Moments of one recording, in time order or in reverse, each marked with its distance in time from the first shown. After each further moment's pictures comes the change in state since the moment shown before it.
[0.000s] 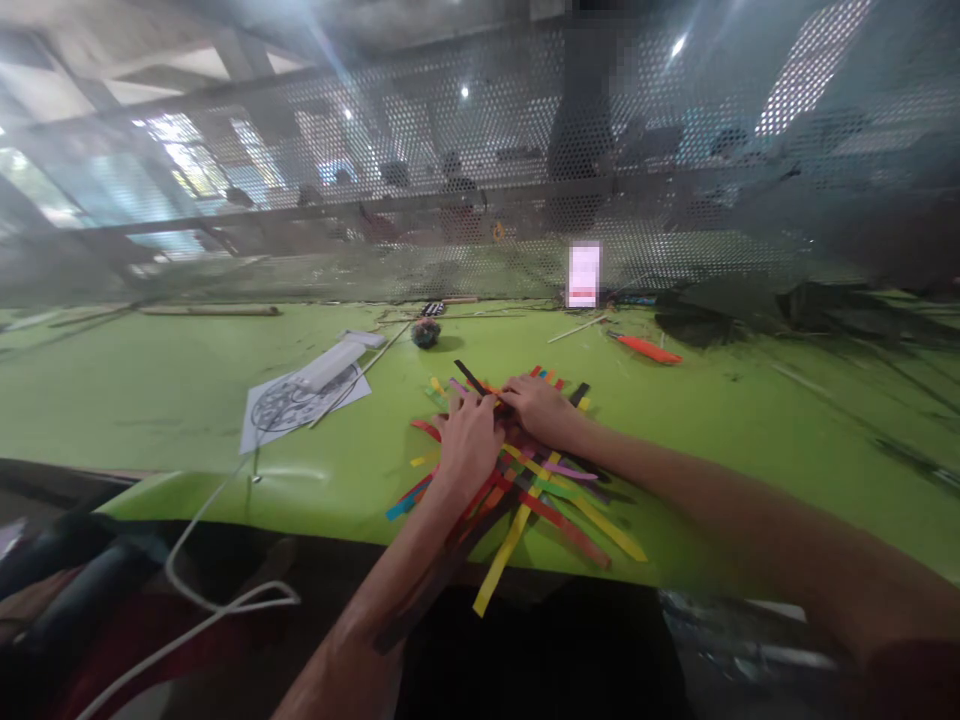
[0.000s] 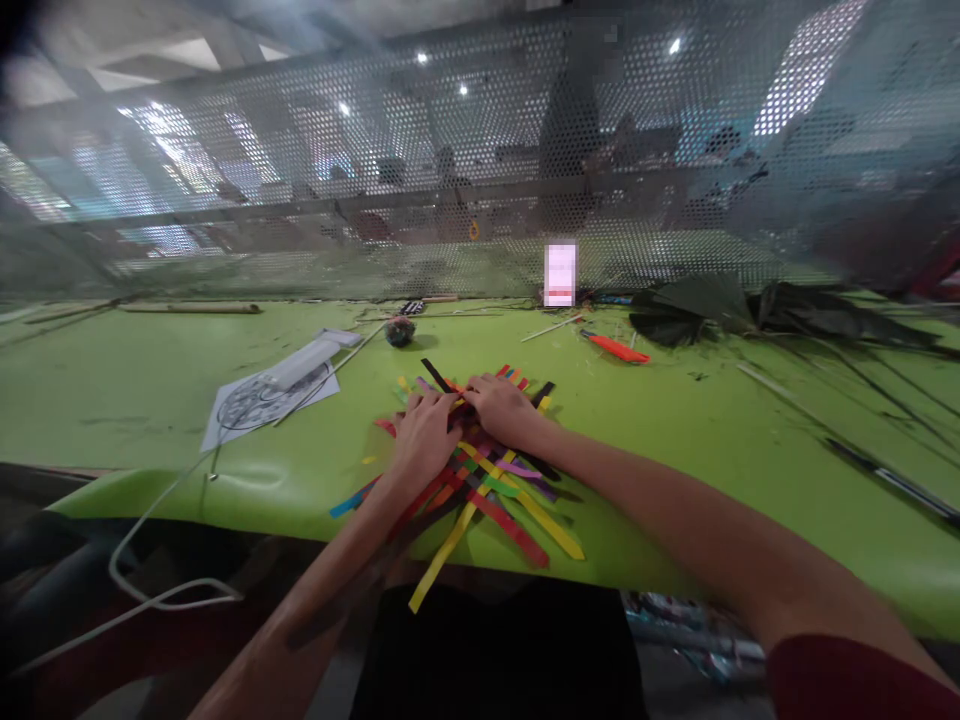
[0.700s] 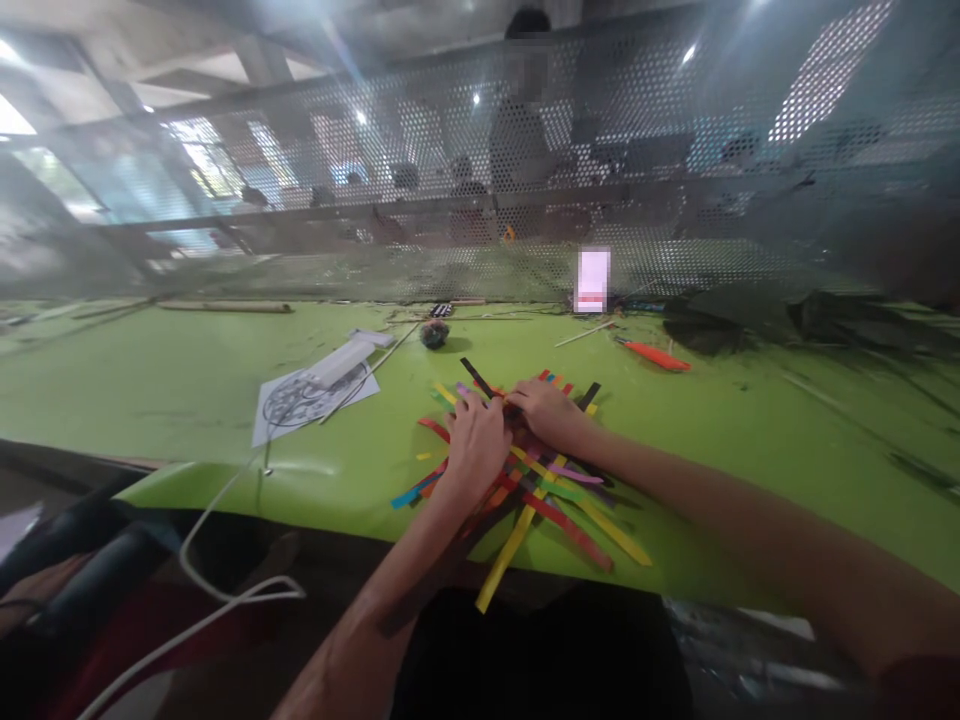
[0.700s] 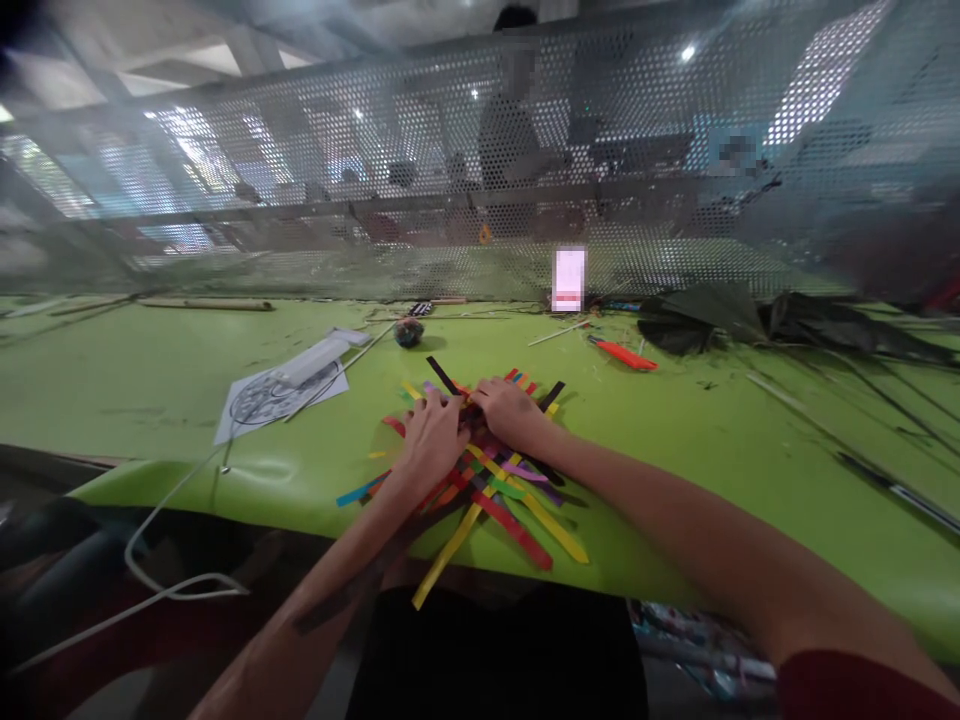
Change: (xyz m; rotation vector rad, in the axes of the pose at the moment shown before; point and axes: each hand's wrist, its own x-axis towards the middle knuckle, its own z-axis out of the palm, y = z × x) left_hand 0.001 0.002 0.002 0.112 -0.025 -0.013; right_hand 0.000 0.004 0.004 -0.042 0.040 -0.036
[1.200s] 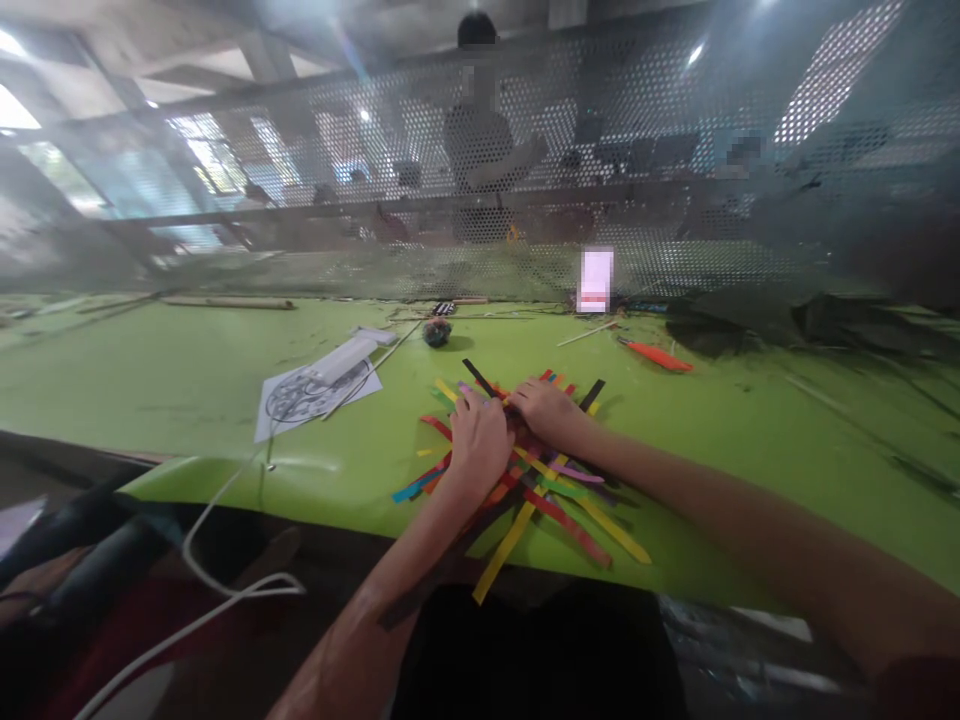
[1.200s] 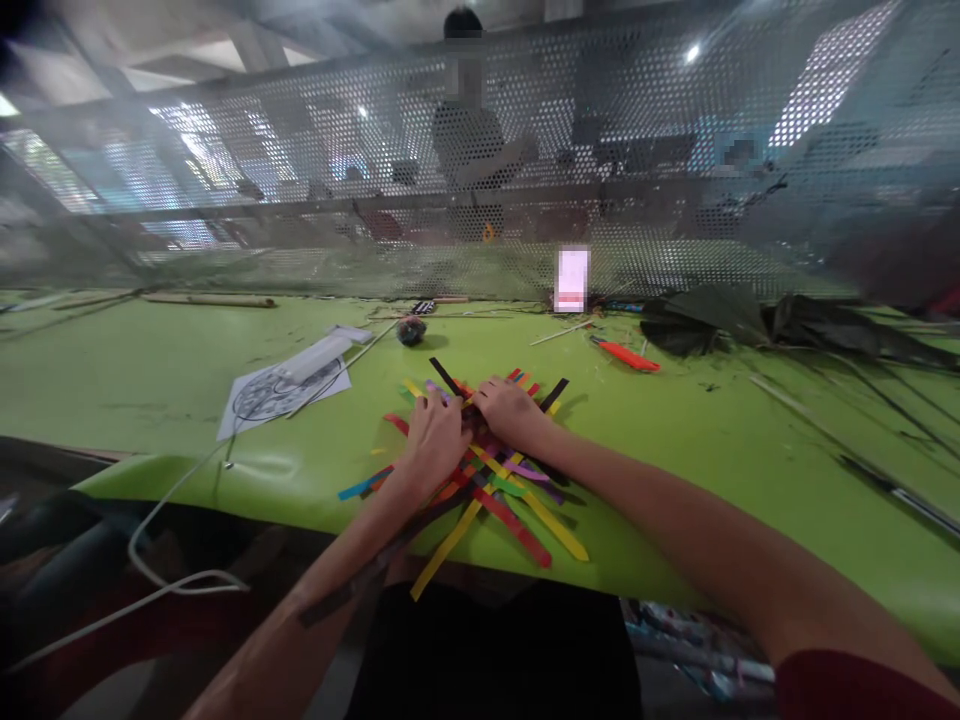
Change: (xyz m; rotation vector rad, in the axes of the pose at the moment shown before) left_hand -0.002 0.005 -0.002 0.020 0.010 -0.023; right_hand 0.005 -0.003 -0.004 -0.141 -0.127 -0.014
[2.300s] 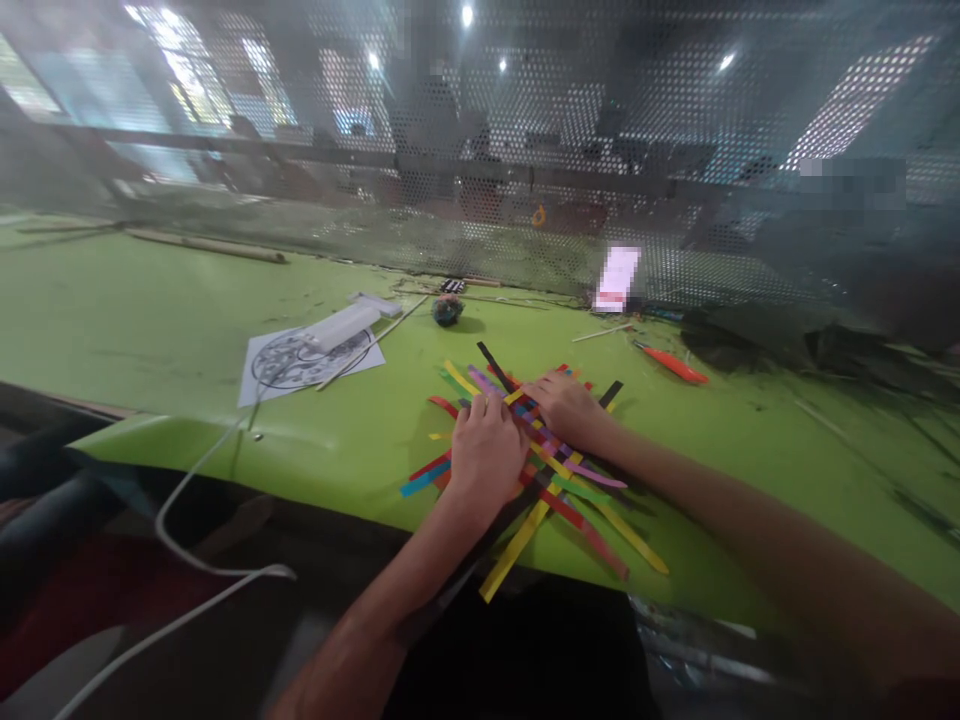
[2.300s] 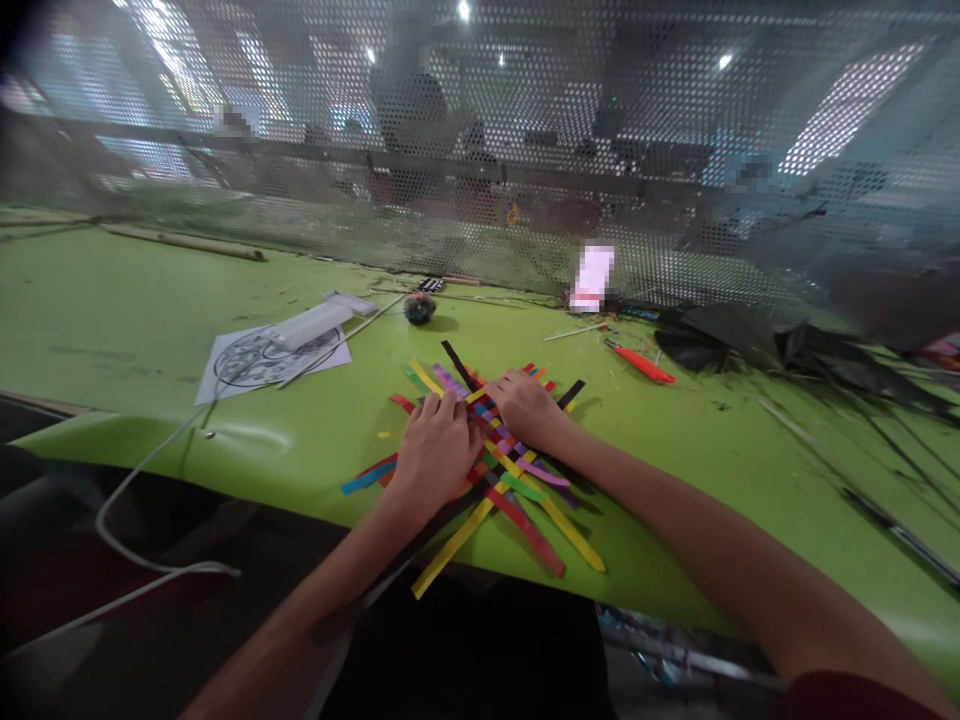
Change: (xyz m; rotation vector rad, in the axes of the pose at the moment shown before) left_hand -0.023 -0.015 0.000 -0.021 0.088 0.127; right_hand 0.001 0.006 -0.006 -0.050 0.004 -0.059
